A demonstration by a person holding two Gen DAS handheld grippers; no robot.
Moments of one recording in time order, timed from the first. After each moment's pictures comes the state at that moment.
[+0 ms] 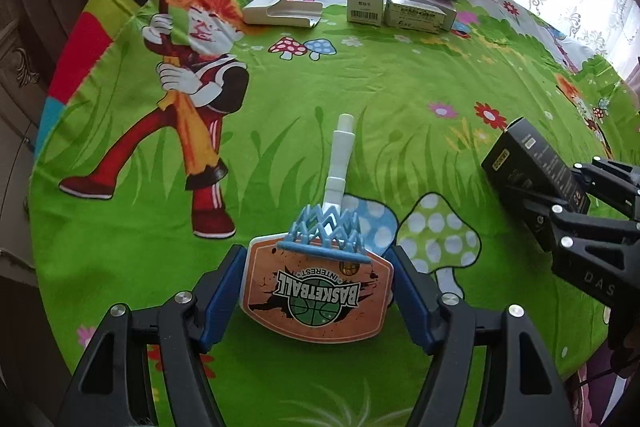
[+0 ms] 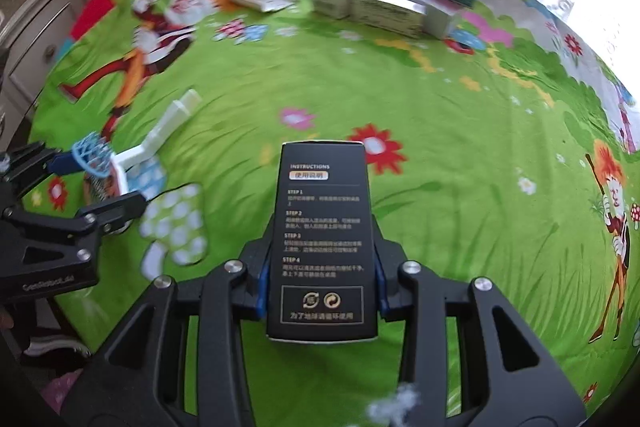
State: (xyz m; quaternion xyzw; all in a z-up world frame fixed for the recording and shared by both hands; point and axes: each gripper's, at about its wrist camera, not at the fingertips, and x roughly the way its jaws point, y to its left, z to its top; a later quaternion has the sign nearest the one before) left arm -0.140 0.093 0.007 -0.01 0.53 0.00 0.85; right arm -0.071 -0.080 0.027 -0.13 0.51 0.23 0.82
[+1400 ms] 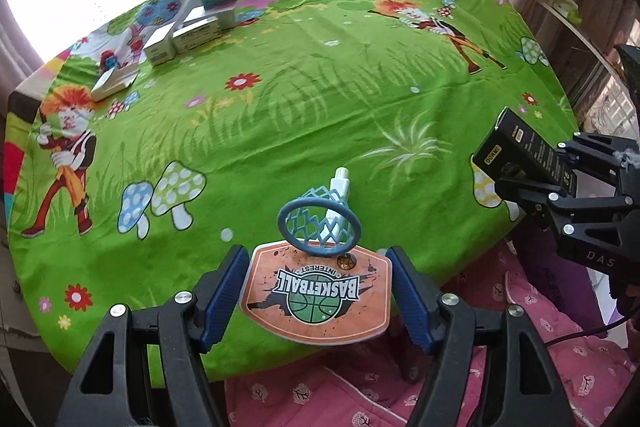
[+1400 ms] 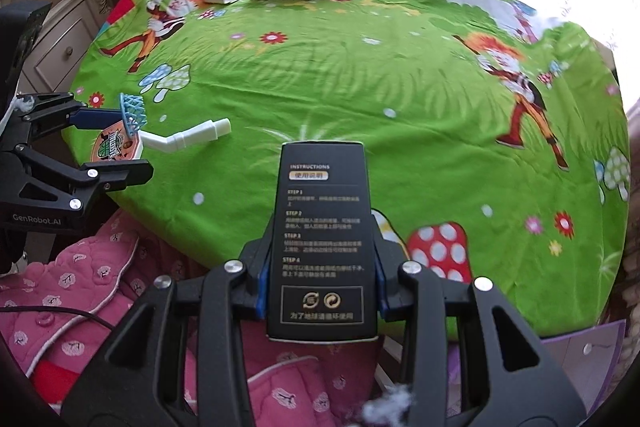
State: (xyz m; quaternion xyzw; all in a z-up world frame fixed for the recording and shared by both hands) left arm -0.231 -0.071 0.047 0.13 0.51 -0.17 0.83; right arm -0.216 -0.260 0.059 -0.06 0.49 0.16 0.86
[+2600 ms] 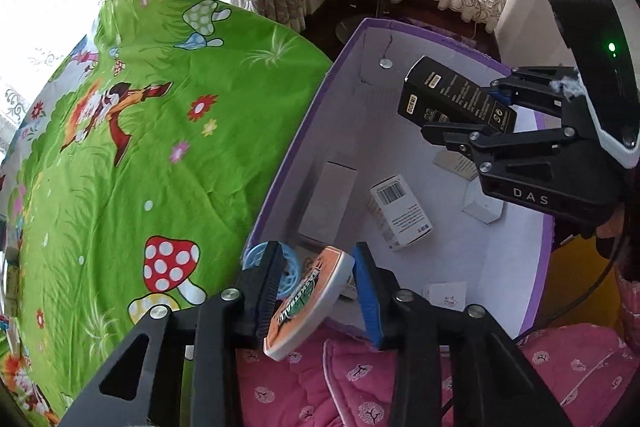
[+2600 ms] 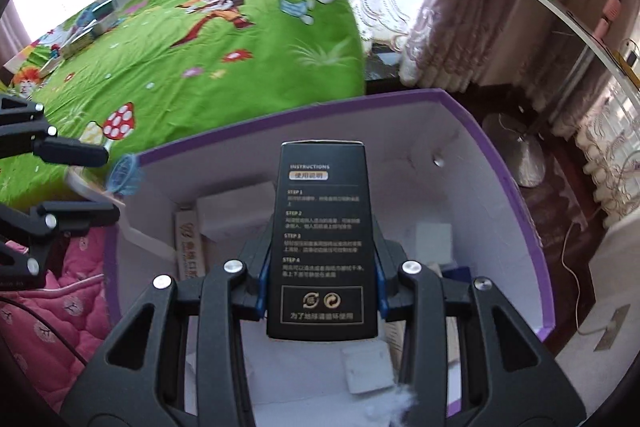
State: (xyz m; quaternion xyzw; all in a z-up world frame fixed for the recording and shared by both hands) left arm -0.323 -0.351 0.045 0.32 0.46 -0.45 0.69; right arm -0.352 -0.497 0.046 0.06 0.50 -0.13 0.85
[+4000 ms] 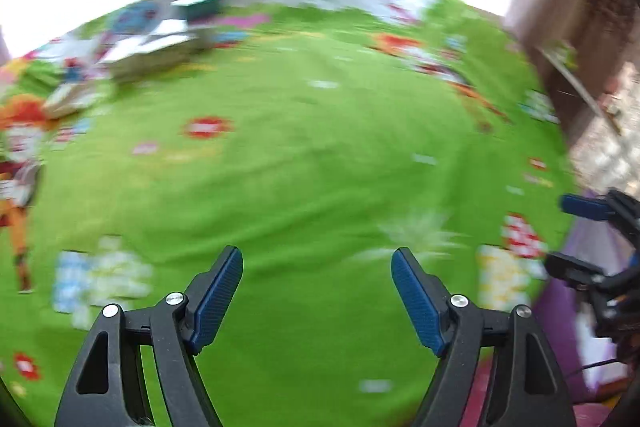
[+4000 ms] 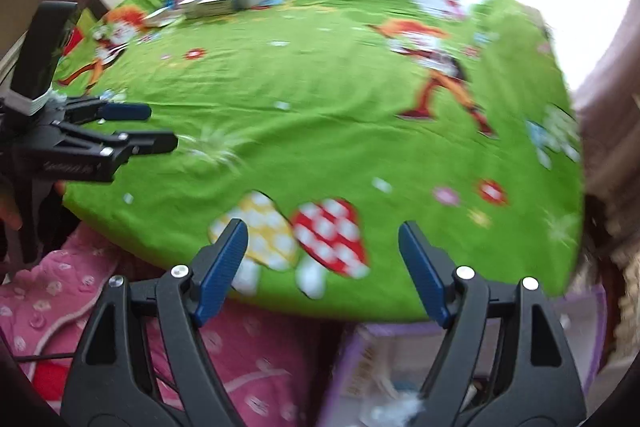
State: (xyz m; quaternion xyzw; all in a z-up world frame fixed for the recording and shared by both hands) left arm -0.159 -0.063 0.019 0.05 0.47 -0.17 0.87; right arm -0.193 -0.293 0.060 -0.05 0.48 0.11 0.87
